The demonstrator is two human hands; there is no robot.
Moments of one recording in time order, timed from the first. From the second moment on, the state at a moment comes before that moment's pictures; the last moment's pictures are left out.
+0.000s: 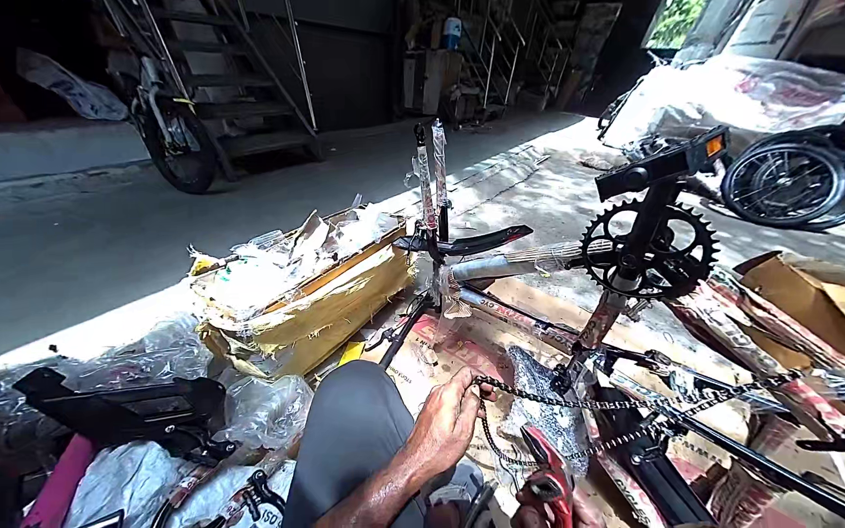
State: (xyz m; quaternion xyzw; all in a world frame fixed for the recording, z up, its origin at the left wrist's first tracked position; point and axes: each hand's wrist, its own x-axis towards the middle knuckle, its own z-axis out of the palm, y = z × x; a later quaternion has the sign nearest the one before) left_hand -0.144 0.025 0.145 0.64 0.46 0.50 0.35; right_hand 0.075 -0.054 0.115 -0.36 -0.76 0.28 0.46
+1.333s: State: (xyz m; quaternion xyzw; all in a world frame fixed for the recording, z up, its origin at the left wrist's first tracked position) left_hand -0.138 0.007 0.178 0.80 0.41 0.38 0.22; right_hand 0.145 -0.016 0.071 -0.58 -0.70 0.11 0.39
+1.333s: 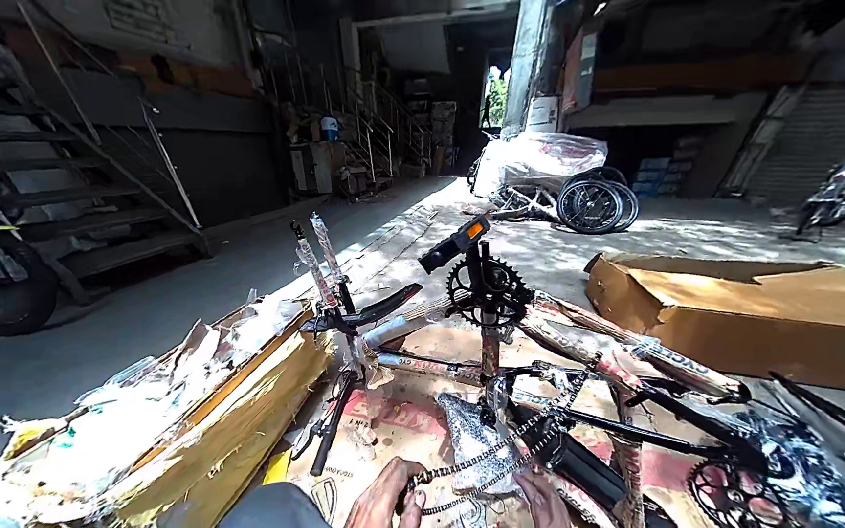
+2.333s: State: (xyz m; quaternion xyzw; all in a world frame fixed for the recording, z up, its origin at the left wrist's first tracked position) left_hand -0.051 0.294 0.346 0.78 0.27 0.53 0.19; right_hand 0.469 0.046 0.263 -0.58 -0.60 -0.01 0.55
